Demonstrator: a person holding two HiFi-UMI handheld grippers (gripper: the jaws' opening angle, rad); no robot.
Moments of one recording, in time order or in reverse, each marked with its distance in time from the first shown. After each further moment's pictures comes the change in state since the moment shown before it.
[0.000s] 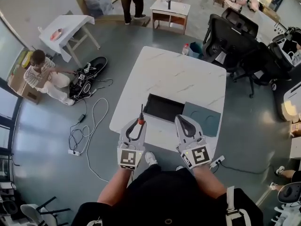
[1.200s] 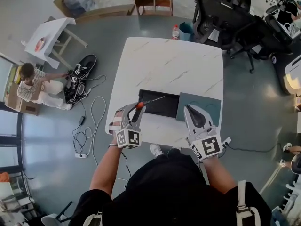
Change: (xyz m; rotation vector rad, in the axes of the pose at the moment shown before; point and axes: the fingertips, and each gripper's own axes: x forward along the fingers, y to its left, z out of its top) left arm 0.105 0.000 -0.102 0.665 0.285 -0.249; right arm -0.011 -0.081 -0.034 0.024 0.071 -0.120
